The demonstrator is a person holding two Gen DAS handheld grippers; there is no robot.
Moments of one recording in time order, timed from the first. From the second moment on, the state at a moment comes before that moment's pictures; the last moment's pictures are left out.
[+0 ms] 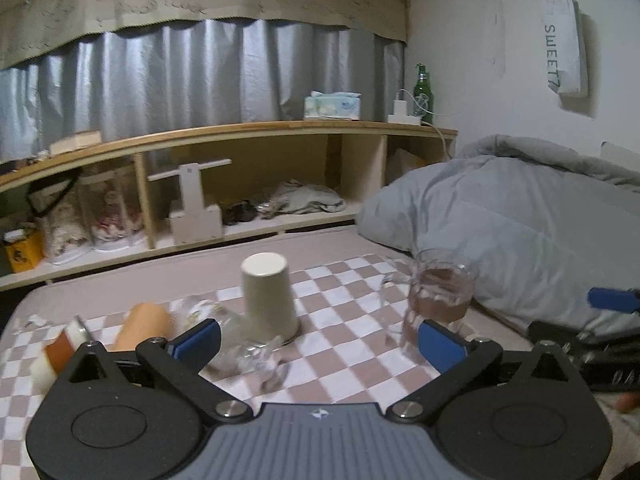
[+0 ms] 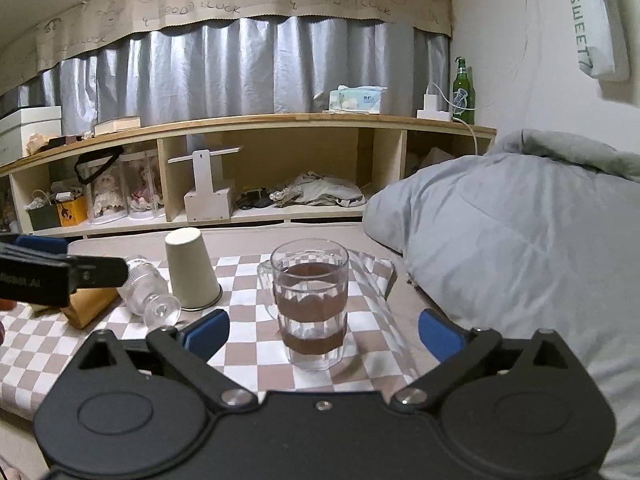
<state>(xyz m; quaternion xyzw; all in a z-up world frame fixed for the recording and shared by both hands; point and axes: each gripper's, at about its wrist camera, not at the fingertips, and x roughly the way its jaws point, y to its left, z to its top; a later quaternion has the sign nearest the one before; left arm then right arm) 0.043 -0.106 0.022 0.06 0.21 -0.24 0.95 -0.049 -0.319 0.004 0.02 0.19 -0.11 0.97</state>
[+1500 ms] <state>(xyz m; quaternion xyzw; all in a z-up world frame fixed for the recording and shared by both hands) 0.020 -0.069 -0.012 0.05 0.21 -0.23 0.95 -0.085 -0.294 -0.013 0.01 0.18 -0.14 0.97</state>
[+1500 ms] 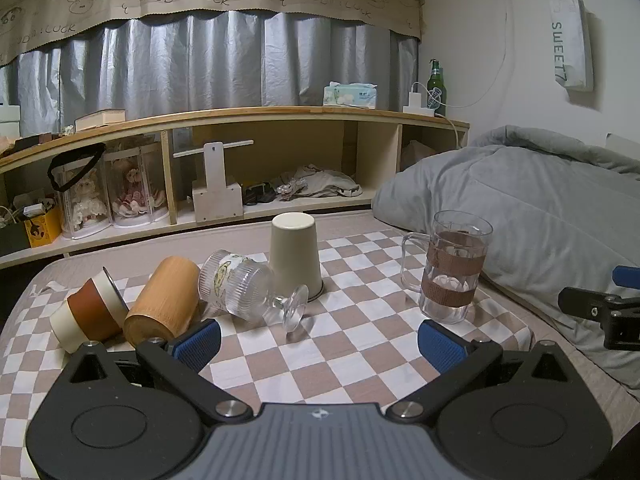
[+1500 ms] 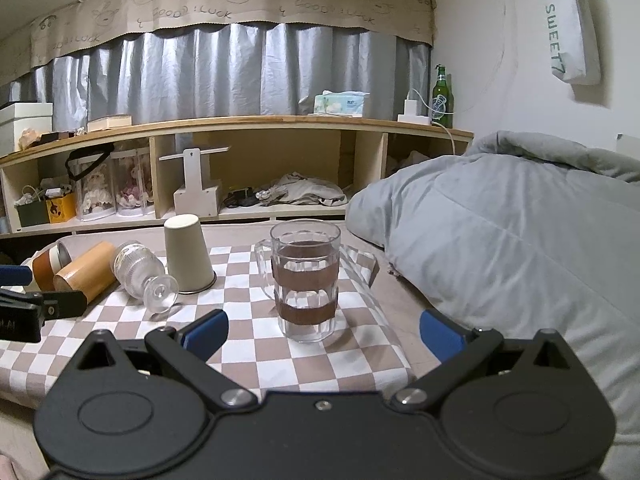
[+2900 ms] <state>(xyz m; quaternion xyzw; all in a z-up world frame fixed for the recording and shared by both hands) 0.020 -0.068 -0.012 0.05 0.21 -0.23 0.95 -0.083 -0.289 -0.014 0.01 0.19 -0.14 0.97</state>
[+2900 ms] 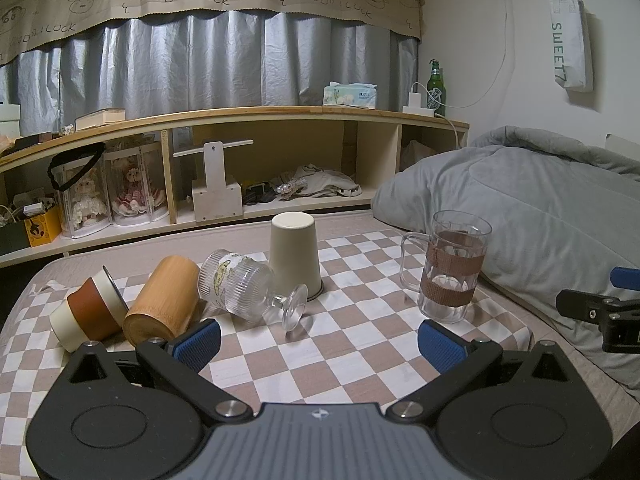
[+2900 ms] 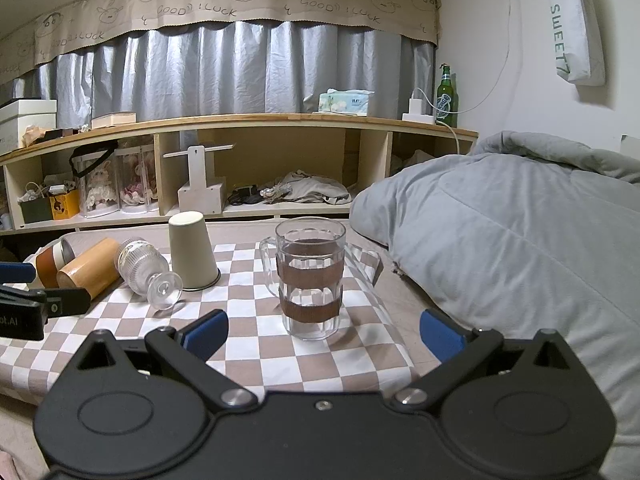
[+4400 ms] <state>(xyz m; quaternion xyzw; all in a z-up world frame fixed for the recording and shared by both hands) 0.018 -0.069 -0.012 0.05 0.21 -0.23 0.95 -0.083 -0.286 -0.018 0.00 0.19 -0.14 0.97</state>
